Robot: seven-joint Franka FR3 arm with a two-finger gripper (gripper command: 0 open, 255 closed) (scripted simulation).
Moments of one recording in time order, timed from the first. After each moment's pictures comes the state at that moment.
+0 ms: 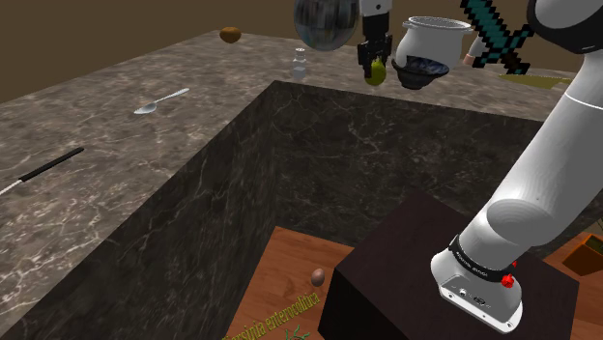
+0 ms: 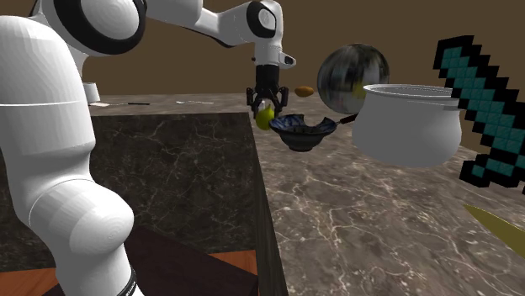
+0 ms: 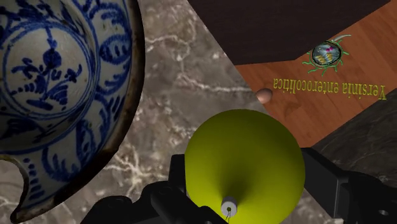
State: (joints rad) arm -0.07 0.07 -0.18 -1.62 -0.11 1.49 -0.21
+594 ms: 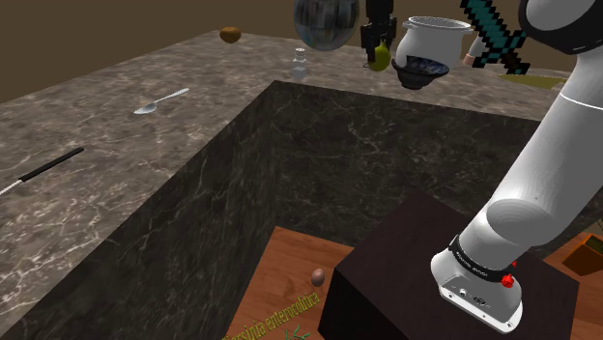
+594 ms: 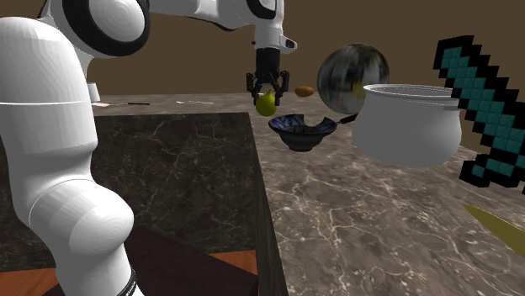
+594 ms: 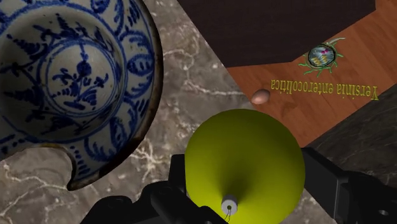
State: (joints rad) arm -0.07 0.10 -0.18 -1.47 -0.11 1.36 -0.23
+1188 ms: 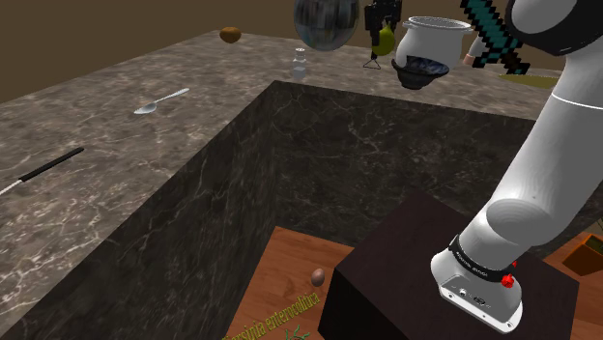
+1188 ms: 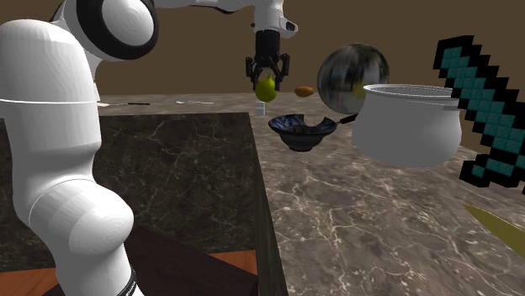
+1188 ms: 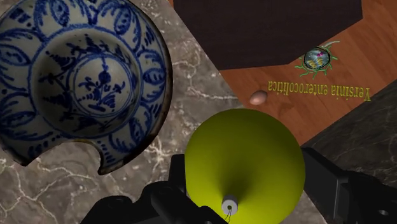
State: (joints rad) arm -0.08 0.15 -0.18 -1.28 -0.11 1.22 -0.25
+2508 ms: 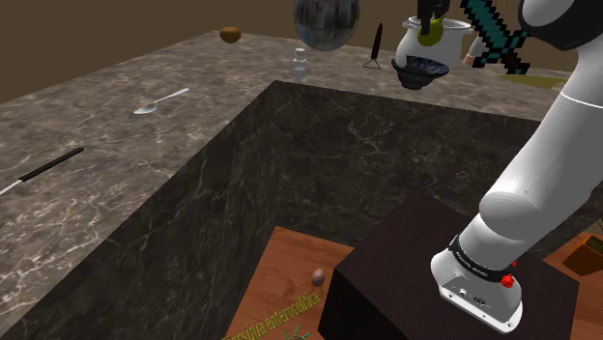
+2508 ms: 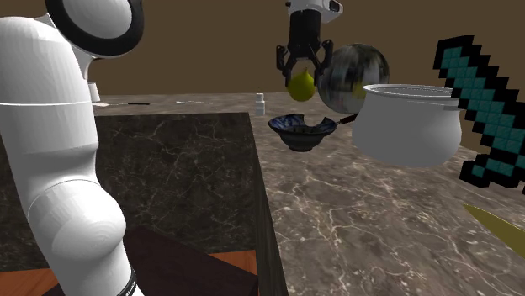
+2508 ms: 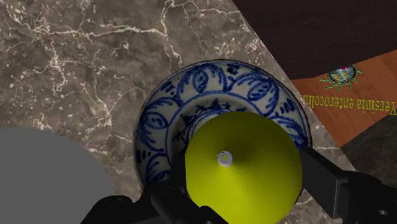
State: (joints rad) arm -0.23 0.10 -0.30 -1.28 -0.16 1.21 -0.53
